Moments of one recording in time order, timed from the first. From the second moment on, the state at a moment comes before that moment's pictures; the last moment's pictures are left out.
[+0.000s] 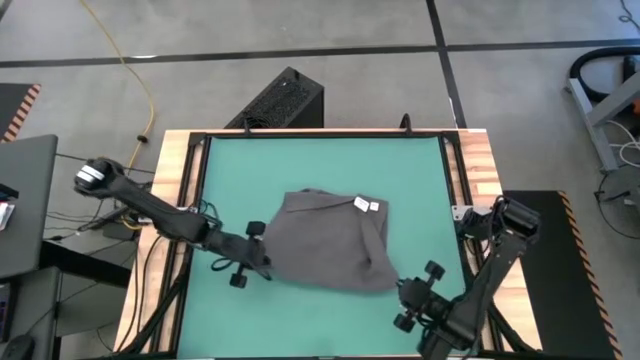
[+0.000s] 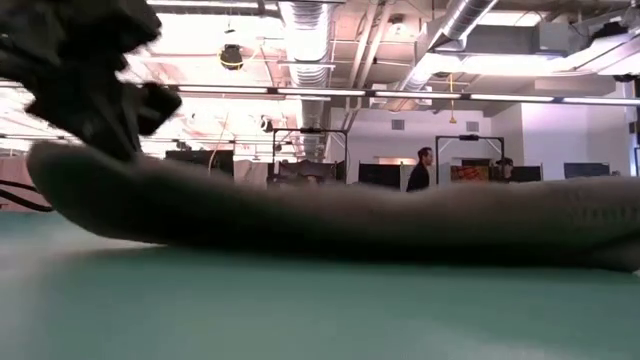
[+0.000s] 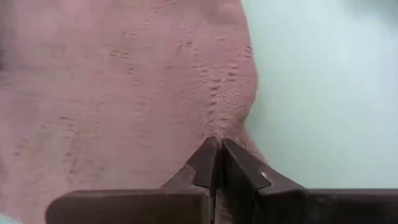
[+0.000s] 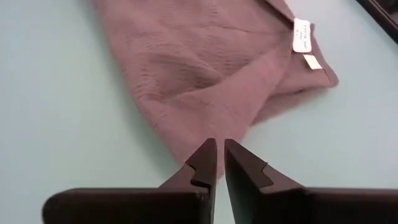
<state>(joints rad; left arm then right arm) -0.42 1.16 0.54 -0.14 -0.14 -0.10 0.98 1.81 1.42 -1.37 0.76 1.54</state>
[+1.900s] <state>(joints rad) -0.68 1.39 0.52 -0.27 -0.38 -0.15 0.80 1.97 1.35 -1.06 0.54 0.83</state>
